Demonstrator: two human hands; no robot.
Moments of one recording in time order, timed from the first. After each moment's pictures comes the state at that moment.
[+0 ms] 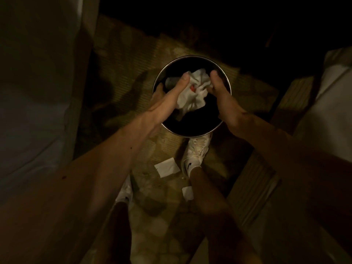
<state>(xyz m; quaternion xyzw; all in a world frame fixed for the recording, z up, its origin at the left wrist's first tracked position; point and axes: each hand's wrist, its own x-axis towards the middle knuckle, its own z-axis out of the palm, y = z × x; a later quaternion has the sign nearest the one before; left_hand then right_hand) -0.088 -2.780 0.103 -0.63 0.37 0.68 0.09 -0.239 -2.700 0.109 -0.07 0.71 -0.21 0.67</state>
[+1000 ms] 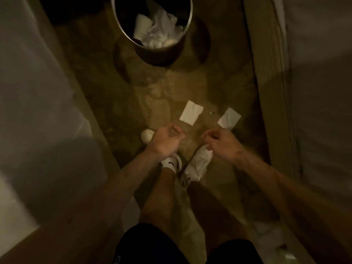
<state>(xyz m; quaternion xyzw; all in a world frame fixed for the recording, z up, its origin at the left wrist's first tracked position) 0.159 -2.597 0.153 -0.42 0.61 0.56 0.37 0.082 -2.431 0.176 0.11 0.78 -0.24 0.57</state>
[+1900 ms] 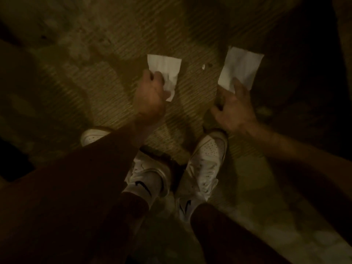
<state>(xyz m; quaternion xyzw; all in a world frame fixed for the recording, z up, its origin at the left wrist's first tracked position) 0.149 -2.497 -0.196 -0.15 0.93 0.24 0.24 0.127 -2.286 -0.167 0.01 0.90 -0.11 0.41</state>
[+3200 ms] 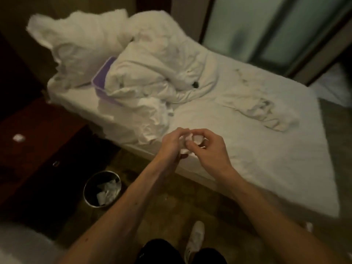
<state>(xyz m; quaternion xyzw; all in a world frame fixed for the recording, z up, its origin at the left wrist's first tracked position) 0.042 -2.468 0.706 -0.03 0.57 0.74 0.35 0.108 -2.365 0.718 0.18 0.82 -0.54 -0.11</state>
